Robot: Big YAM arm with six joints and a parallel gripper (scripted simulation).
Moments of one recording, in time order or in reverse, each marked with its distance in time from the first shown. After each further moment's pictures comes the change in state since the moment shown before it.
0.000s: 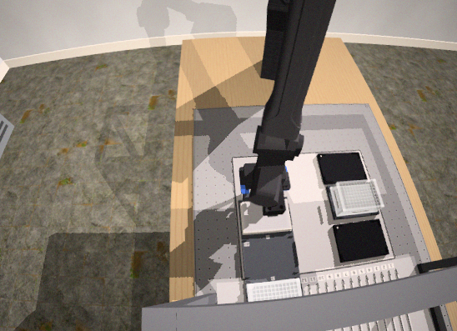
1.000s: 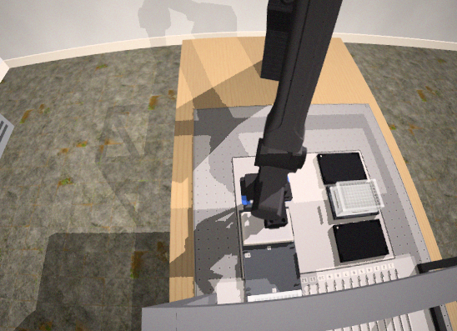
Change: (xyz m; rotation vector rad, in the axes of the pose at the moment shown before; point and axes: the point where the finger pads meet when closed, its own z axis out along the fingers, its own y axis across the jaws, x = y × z) arm -0.028 0.000 0.000 0.001 -0.003 0.000
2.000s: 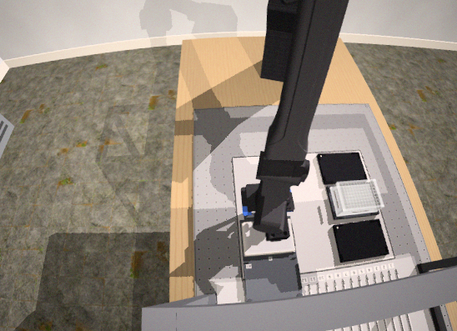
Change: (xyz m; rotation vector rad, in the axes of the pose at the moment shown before) arm -0.027 0.000 0.000 0.000 0.001 0.000
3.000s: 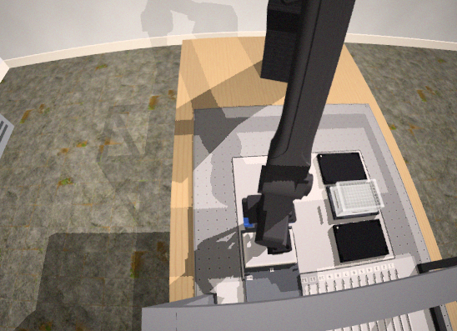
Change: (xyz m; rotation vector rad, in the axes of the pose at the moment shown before) arm -0.028 0.000 0.000 0.000 -0.003 0.000
